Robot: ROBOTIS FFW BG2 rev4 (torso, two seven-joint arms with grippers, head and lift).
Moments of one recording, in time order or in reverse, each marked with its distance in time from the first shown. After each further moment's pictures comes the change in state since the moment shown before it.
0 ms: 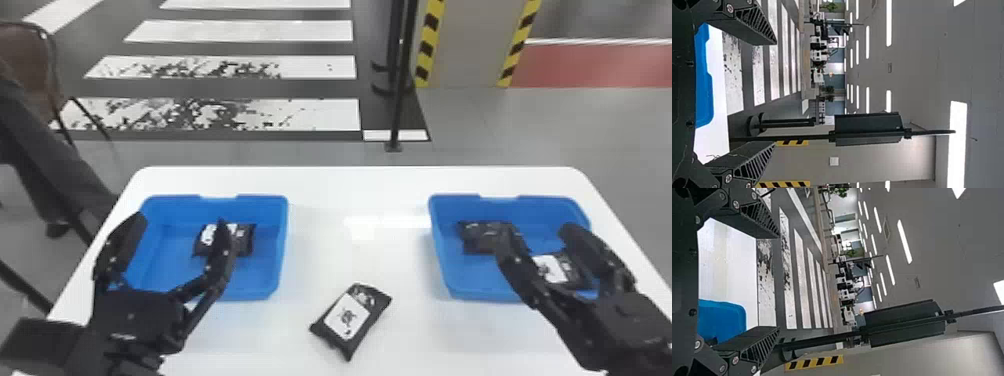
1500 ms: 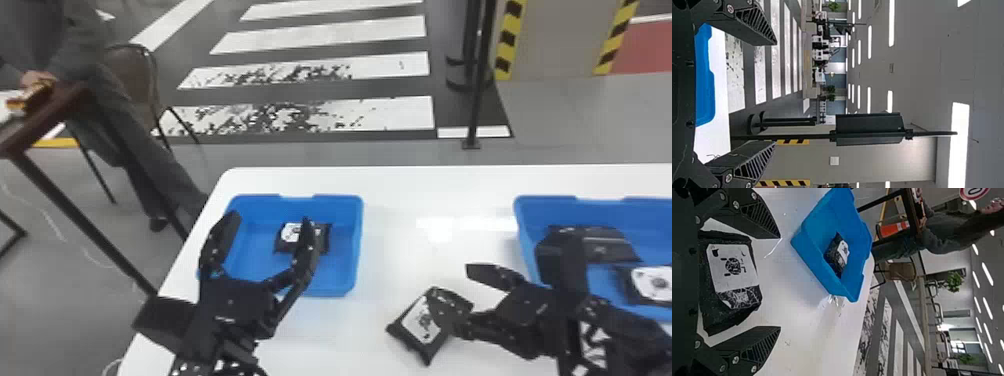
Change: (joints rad) left arm -0.016 0.000 -0.006 0.016 0.011 0.009 -0.001; right arm -0.534 -0.109 0.388 0.375 0.202 0.543 0.296
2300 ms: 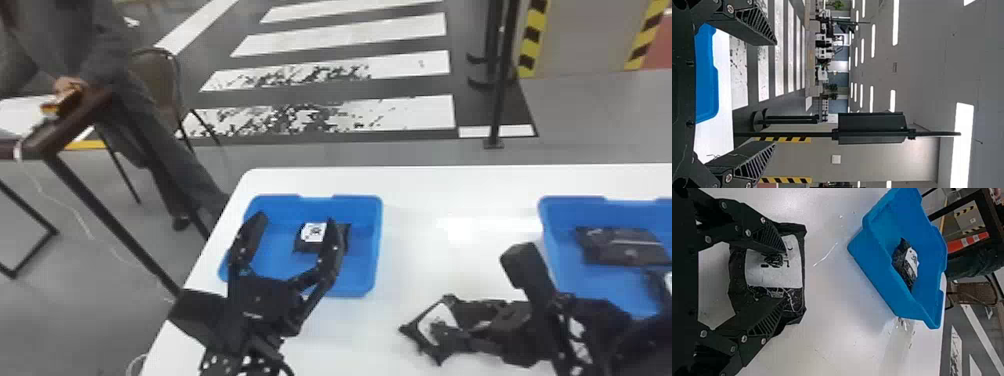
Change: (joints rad) left arm -0.013 0.000 -0.008 0.015 0.009 0.014 -0.001; right arm -0.237 -0.007 0.199 0.312 -0.004 0.156 0.069
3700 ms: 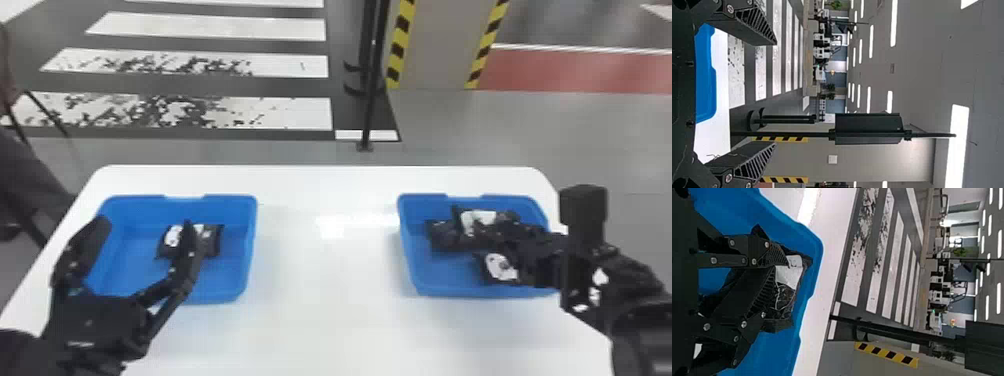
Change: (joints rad) left arm 0.010 0.003 0.010 0.001 0.024 -0.028 -0.016; right arm 0.237 0.049 -0.664 -0.315 0.180 -0.080 -0.127
